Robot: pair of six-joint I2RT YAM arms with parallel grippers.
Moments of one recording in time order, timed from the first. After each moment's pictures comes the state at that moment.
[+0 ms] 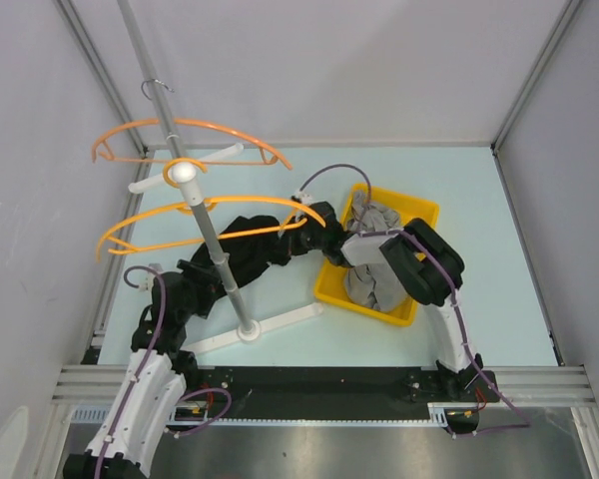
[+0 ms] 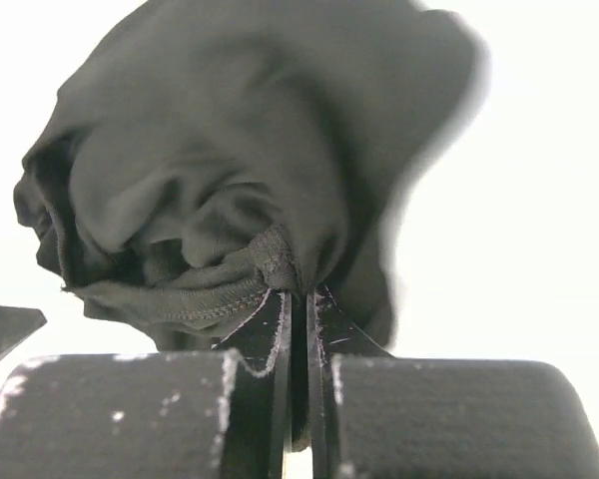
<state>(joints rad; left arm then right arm) -0.08 0.51 0.22 -0.32 0.01 -1.24 0.76 2.16 1.26 0.44 -0.30 0.56</state>
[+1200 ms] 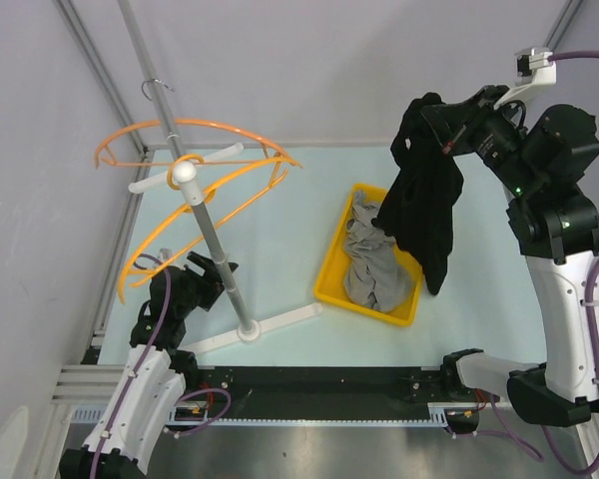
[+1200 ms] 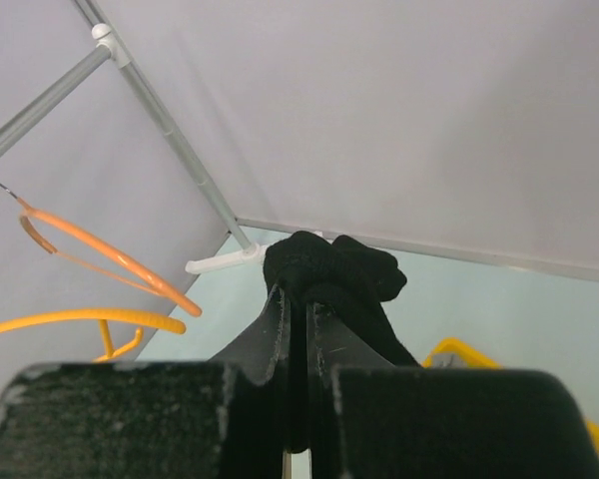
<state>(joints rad) -0.10 0.54 0.26 -0.25 0.17 -1.08 0.25 1.19 1.81 -0.50 -0.25 0.36</state>
